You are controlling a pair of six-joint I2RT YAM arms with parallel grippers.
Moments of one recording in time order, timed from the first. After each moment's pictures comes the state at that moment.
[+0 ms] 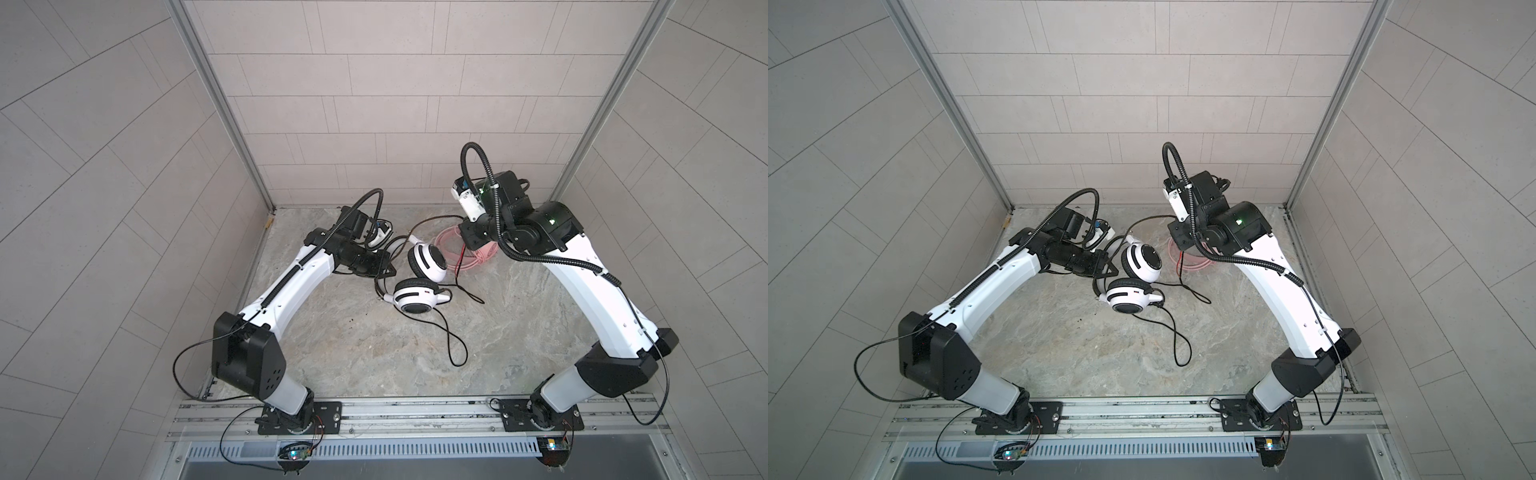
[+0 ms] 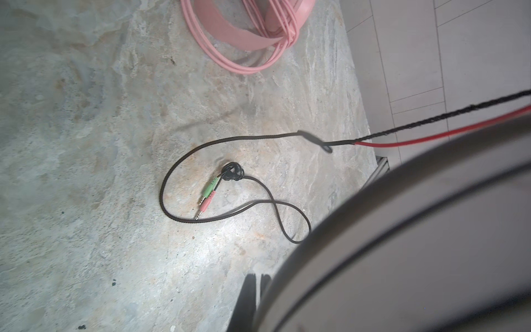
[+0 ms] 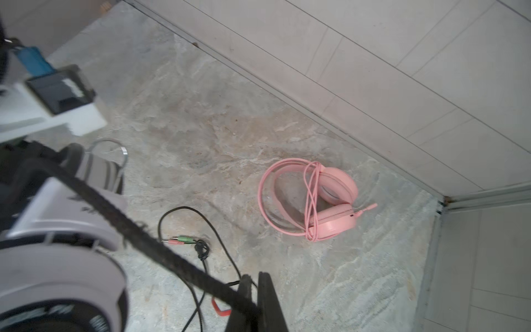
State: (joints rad) left arm -0.39 1.55 1.41 -0.92 0.61 -0.18; right arm 0.57 1.55 2.01 -1.21 0.13 -0.04
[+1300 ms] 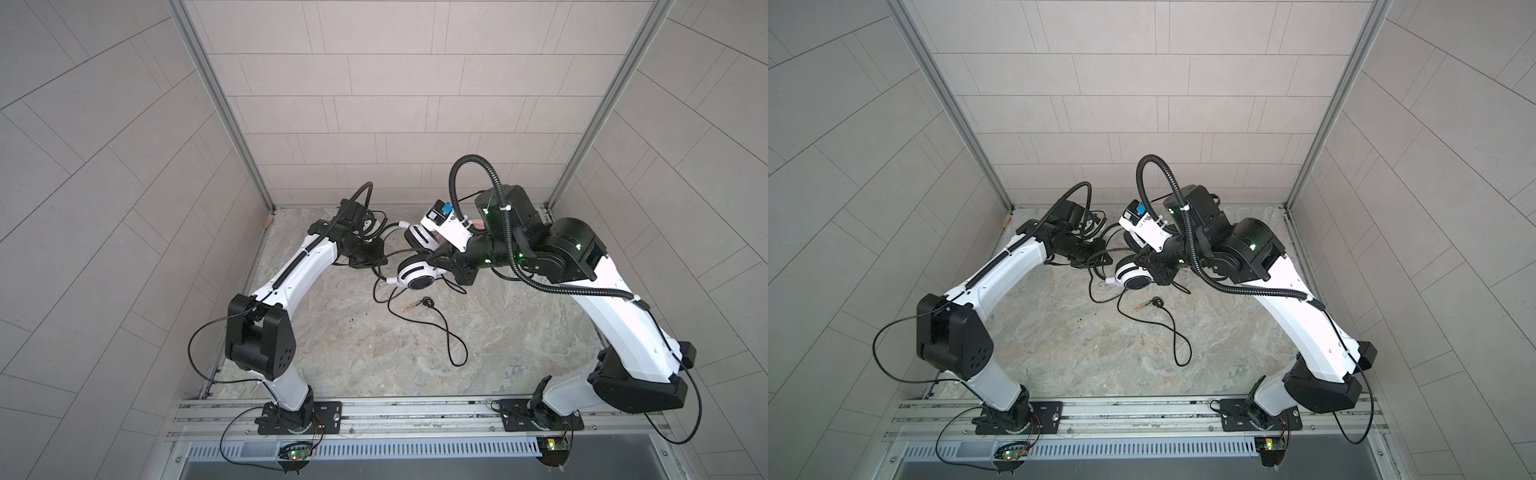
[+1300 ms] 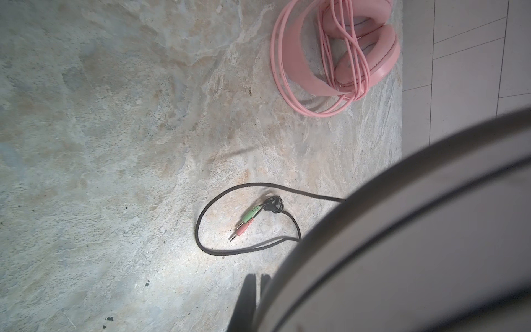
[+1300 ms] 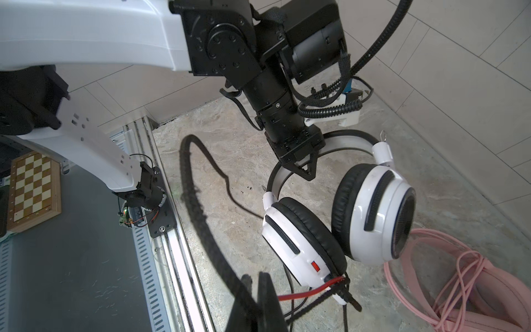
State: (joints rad) left arm -0.32 1.66 1.49 -0.89 0.49 -0.36; right arm 0.78 1.48 2.06 -1.26 -0.26 -0.11
